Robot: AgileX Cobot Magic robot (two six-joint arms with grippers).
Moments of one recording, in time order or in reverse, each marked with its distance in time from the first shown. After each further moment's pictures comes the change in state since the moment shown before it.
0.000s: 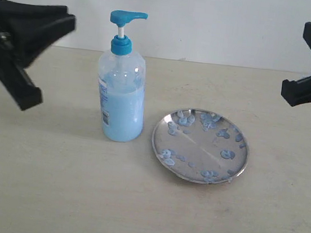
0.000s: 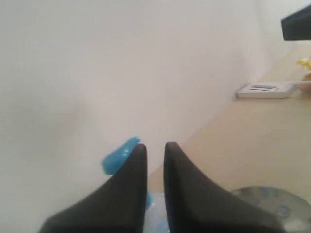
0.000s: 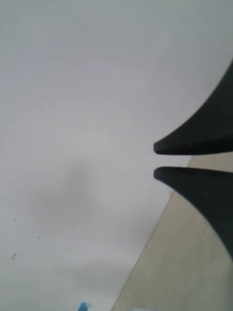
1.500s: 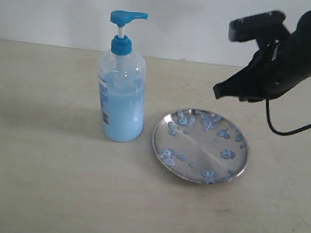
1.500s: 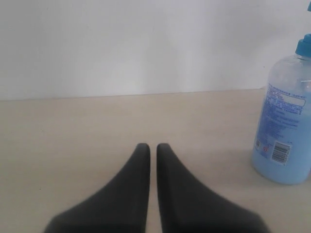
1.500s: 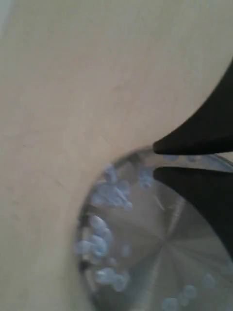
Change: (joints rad) left arm 0.115 -0.759 0.436 -1.214 0.640 0.741; right arm 0.028 0.686 -0.710 -0.197 1.023 0.397
